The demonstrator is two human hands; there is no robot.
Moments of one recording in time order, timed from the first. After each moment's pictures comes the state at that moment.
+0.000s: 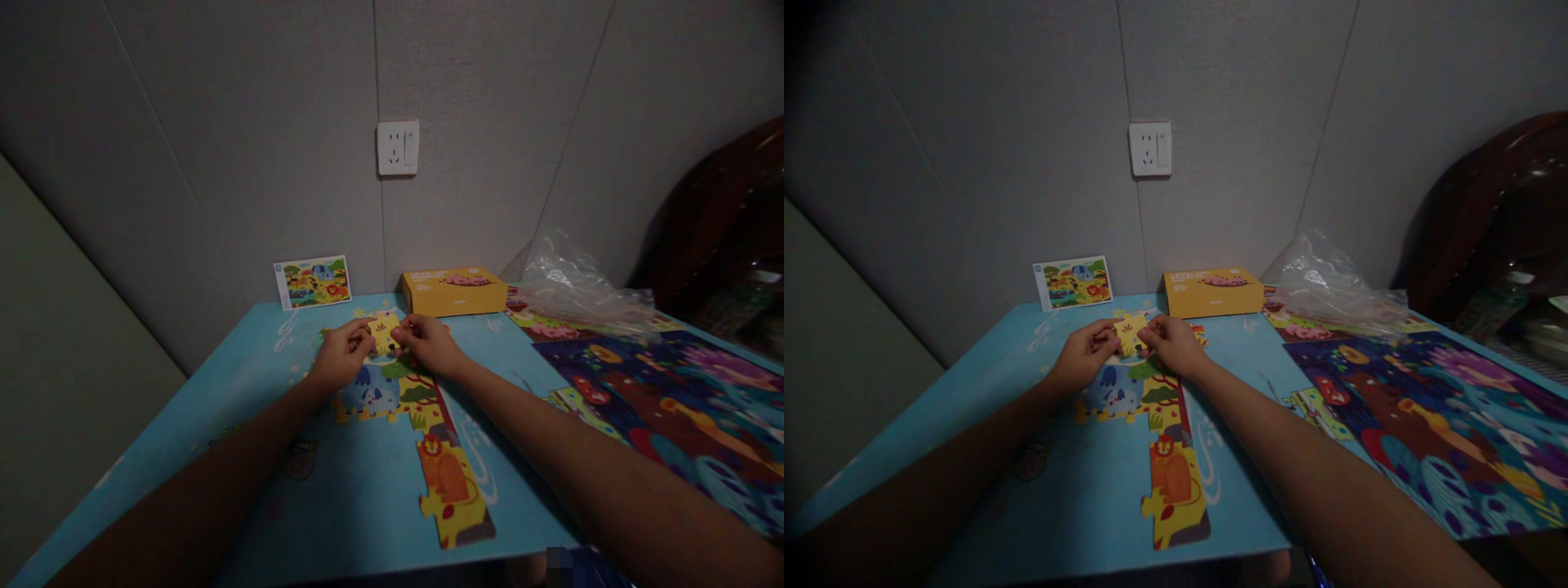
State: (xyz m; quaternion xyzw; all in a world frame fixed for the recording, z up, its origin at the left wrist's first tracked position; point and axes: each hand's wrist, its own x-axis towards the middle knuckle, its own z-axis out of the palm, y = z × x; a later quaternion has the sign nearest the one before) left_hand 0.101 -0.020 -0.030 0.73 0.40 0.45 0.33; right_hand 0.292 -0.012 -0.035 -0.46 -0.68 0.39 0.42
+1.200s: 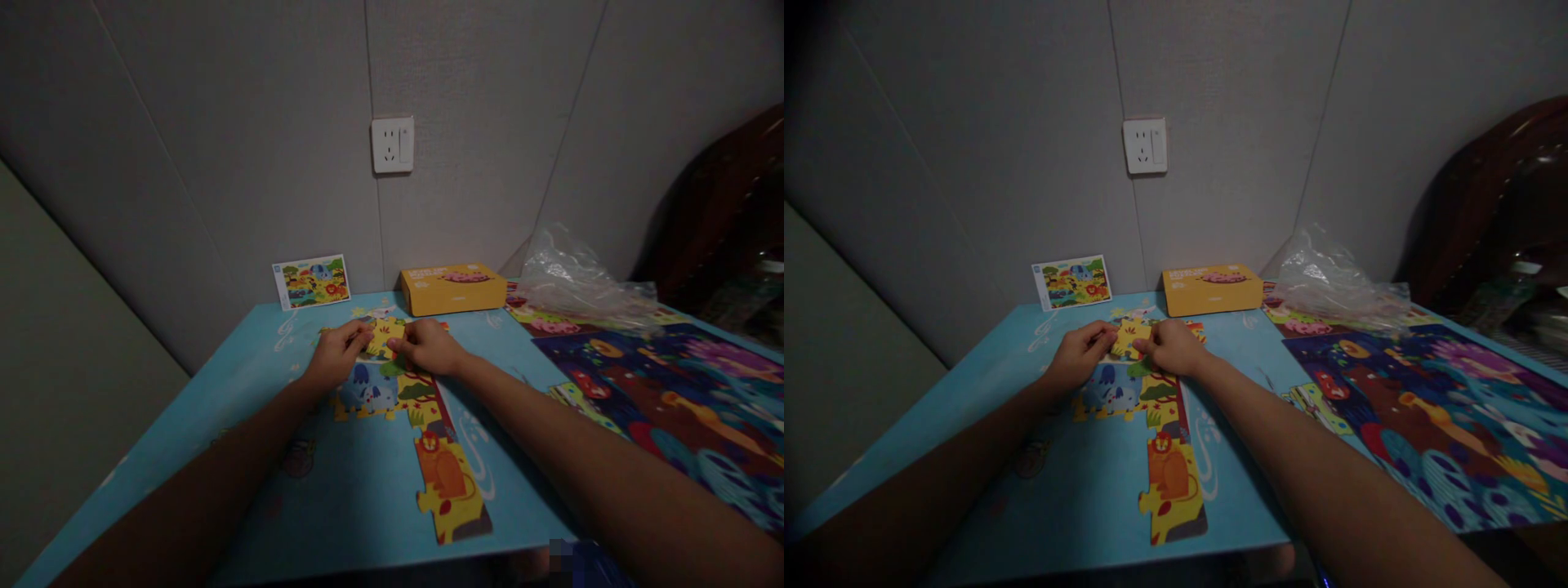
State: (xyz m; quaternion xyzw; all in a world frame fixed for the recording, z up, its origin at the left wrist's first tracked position) left_hand 0.094 -0.023 -0.025 0.79 0.42 0.41 0.19; right_hand 0.296 -0.026 -0.014 -0.53 -0.78 0.22 0.25
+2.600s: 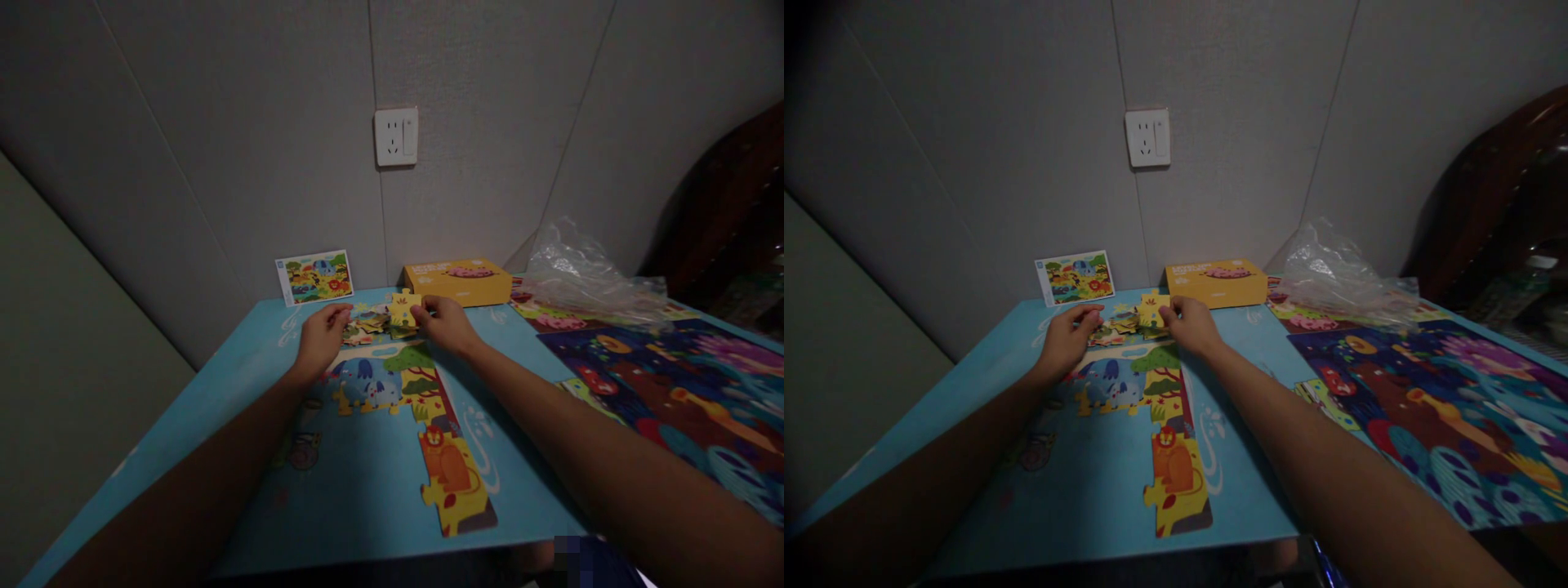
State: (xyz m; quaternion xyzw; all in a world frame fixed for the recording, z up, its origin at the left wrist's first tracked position) left_hand 0.075 0.001 -0.029 0.69 0.51 0.48 0.18; right_hand 0.313 -0.001 -0.021 -0.56 -0.72 0.15 0.38
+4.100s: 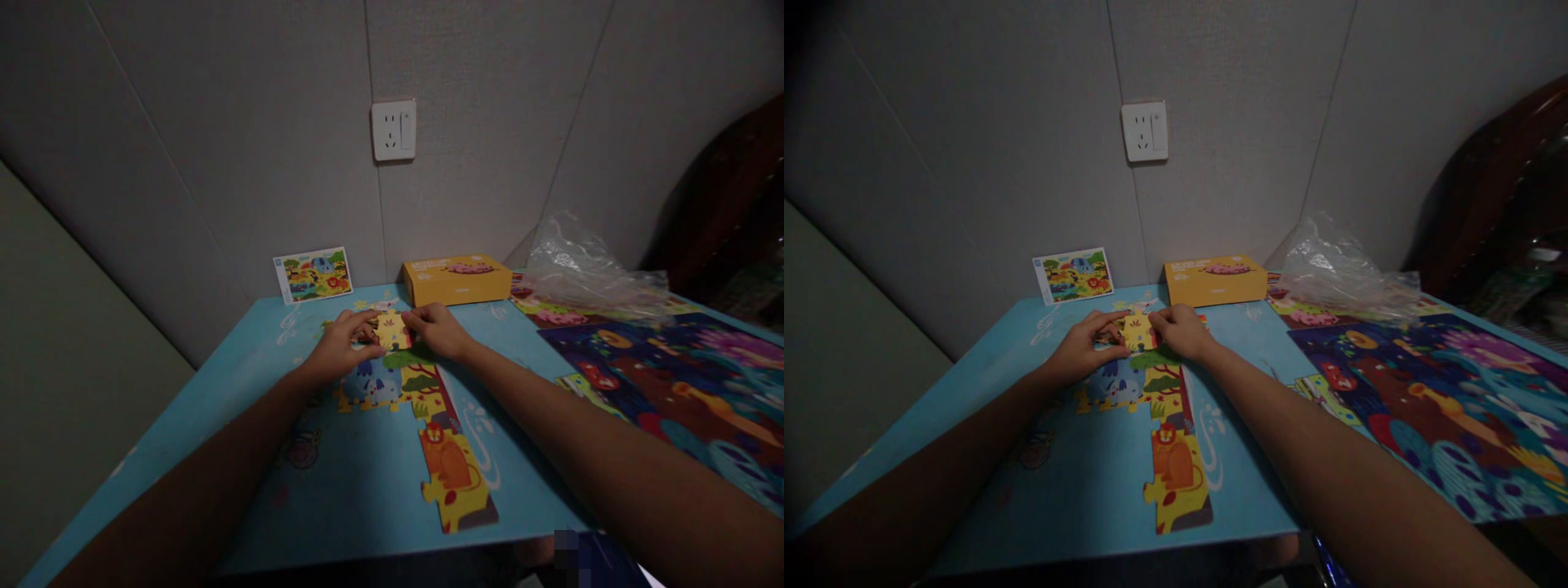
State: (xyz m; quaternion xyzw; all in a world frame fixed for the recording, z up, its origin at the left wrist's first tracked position) left_hand 0.087 -0.017 -0.024 0.84 0.38 0.35 0.18; right_hand 0.306 -0.003 -0.030 -0.49 -0.74 0.29 0.36
